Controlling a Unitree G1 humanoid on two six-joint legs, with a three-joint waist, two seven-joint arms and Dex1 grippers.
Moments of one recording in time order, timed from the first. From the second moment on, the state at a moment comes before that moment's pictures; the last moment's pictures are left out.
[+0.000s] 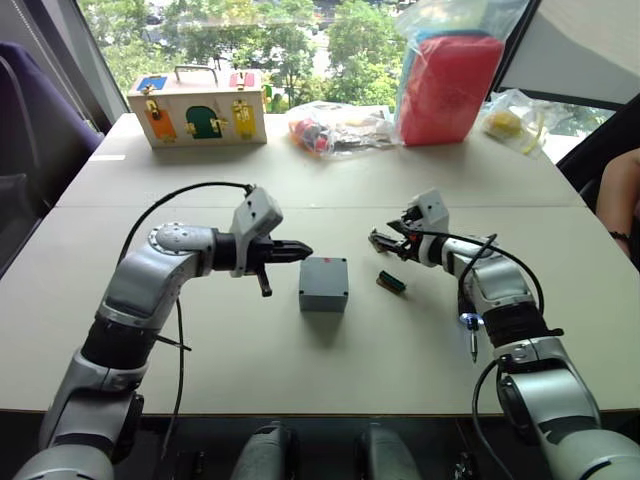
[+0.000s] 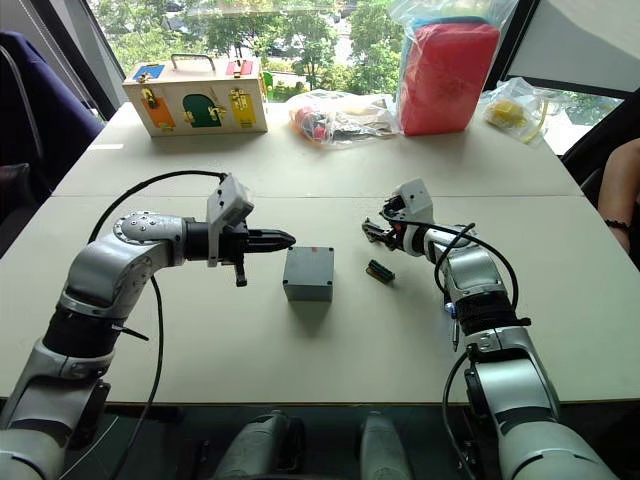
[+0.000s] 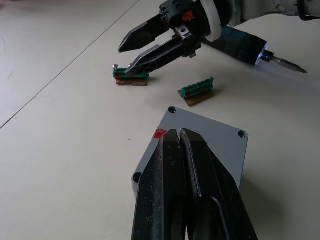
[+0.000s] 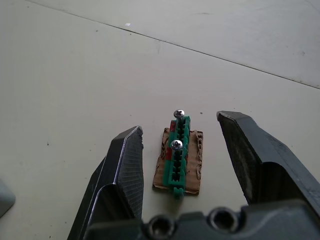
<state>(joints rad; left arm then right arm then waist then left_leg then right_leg) -0.64 0.59 -0.14 -0.16 -0.39 0.74 -1.00 -0.72 -0.45 0.08 0.46 0.14 0.41 0.66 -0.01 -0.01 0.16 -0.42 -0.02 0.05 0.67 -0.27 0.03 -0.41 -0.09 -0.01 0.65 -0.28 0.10</state>
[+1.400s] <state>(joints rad) -0.62 0.60 -0.14 -0.16 -0.40 0.74 -1.00 -0.67 -0.45 0.02 0.33 0.17 0.49 0.66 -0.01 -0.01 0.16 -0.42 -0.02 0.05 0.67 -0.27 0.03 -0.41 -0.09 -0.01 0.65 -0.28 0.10</state>
